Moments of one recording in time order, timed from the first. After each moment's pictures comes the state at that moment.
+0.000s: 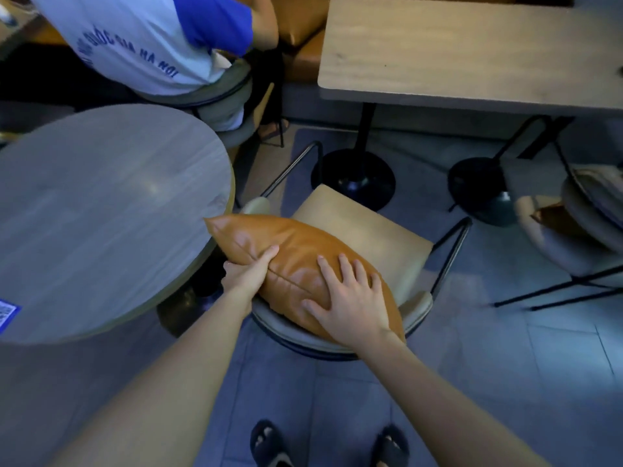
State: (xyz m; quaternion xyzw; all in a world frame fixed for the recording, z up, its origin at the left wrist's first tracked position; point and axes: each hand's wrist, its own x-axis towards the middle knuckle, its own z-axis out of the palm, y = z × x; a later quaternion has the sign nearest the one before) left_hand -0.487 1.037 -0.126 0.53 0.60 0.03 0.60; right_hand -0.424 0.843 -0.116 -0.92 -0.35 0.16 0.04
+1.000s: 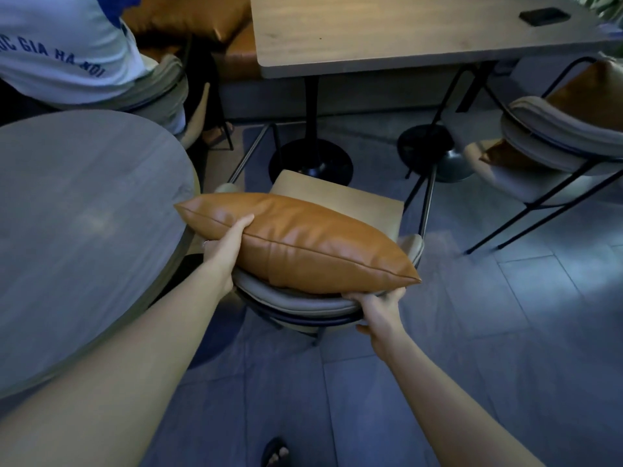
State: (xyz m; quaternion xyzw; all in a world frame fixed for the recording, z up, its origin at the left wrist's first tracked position) left_hand -0.486 1.066 -0.137 0.55 0.52 0.00 0.65; right_hand -0.487 0.804 -0.195 -0.69 0.26 0.24 0.64
